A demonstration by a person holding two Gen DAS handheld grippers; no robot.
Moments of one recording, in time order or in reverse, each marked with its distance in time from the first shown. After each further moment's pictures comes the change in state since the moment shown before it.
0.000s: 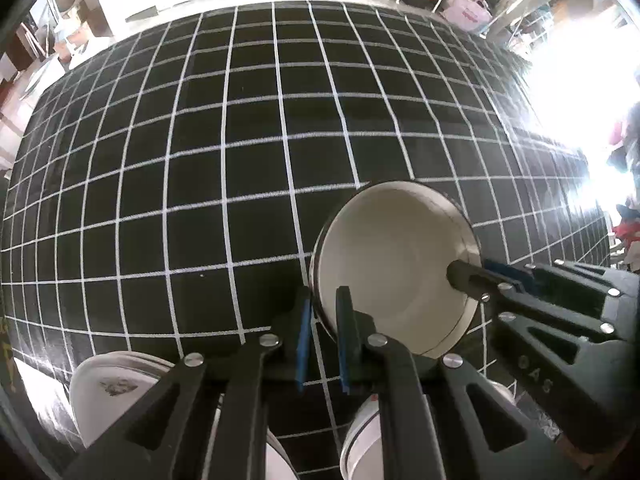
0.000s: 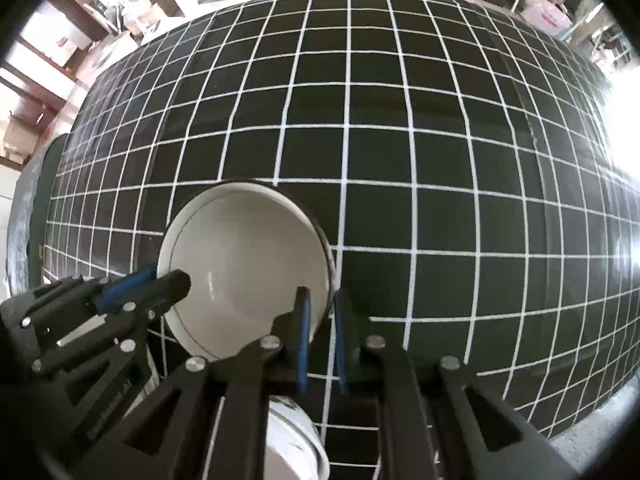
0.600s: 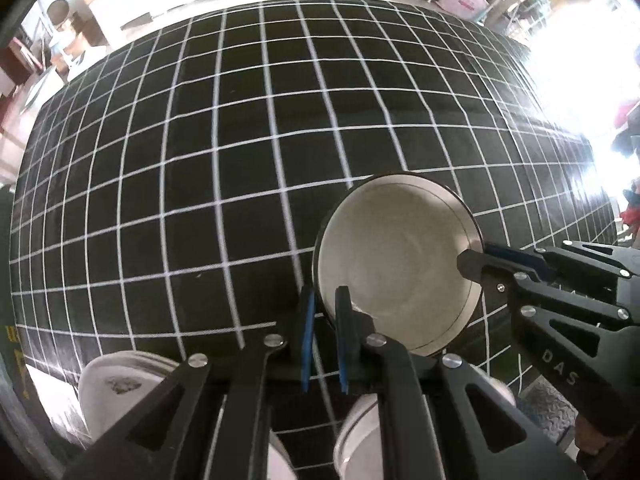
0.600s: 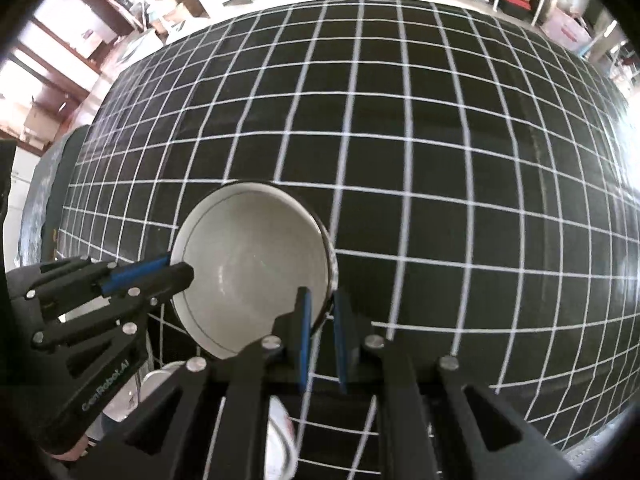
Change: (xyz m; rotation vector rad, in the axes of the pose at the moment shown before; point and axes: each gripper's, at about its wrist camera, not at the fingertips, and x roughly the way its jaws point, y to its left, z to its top) left arm -0.003 -0.017 0.002 0.037 0.028 0.035; right arm -0.015 -0.028 -0.008 -0.078 -0.026 0.065
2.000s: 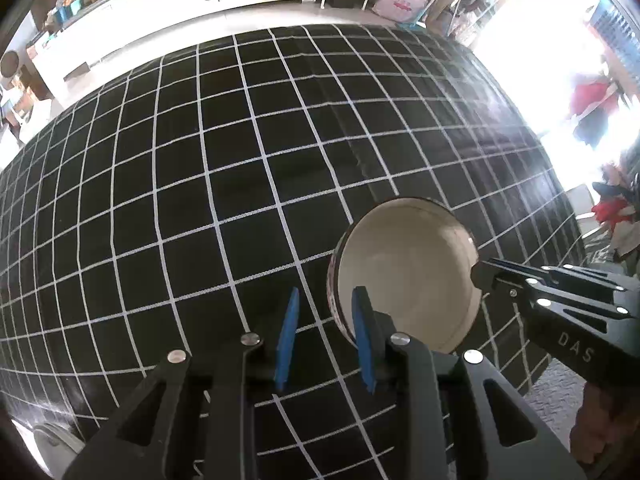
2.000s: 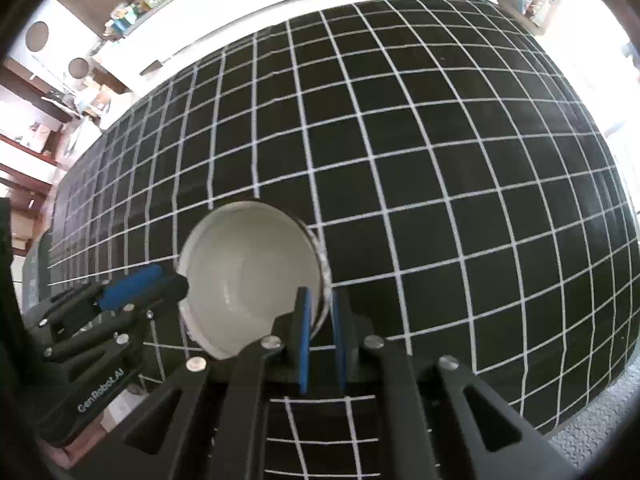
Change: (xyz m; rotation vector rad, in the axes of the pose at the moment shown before) left arm 0.027 -0.193 0.071 0.145 -0.067 -0.081; right arm -0.053 -0.198 -0.010 0.316 -0.071 -0.052
